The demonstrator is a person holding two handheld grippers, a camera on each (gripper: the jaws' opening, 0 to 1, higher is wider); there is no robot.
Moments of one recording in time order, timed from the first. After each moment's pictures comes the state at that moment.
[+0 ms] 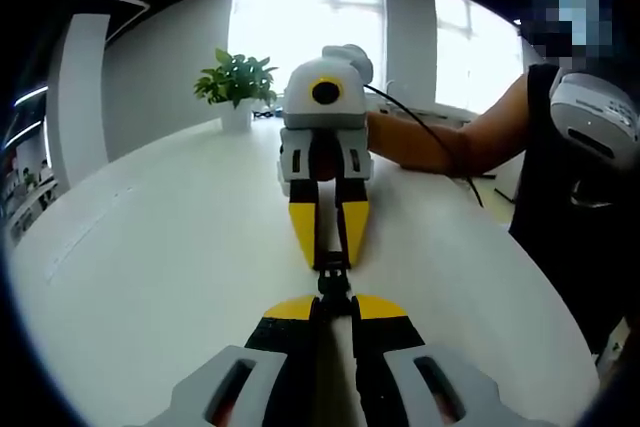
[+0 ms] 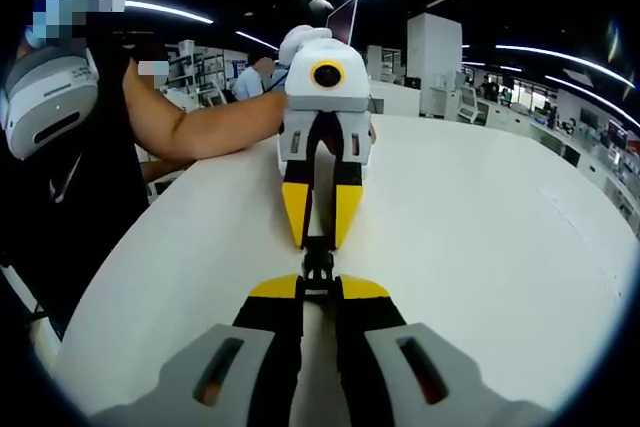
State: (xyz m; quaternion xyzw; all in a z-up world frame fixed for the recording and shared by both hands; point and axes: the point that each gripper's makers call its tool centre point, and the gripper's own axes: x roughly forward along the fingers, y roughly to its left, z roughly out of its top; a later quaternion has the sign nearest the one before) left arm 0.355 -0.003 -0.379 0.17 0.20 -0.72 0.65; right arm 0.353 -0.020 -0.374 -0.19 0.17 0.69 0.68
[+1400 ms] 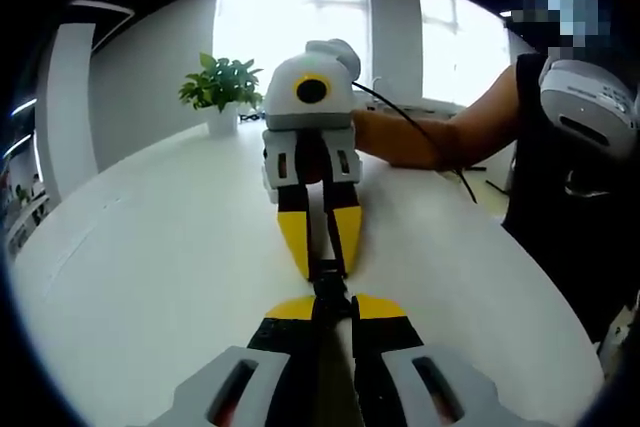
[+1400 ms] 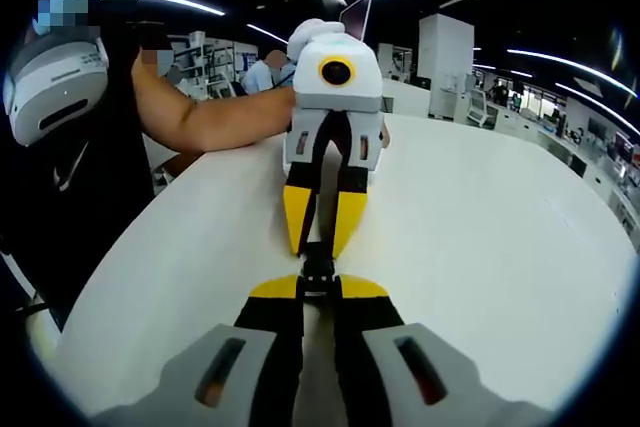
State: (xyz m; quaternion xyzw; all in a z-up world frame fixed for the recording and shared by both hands) left arm 0.346 -0.009 -0.378 0.18 0.19 -0.74 0.63; right arm 0.344 -0.020 -0.374 -0.21 0.16 0.70 0.66
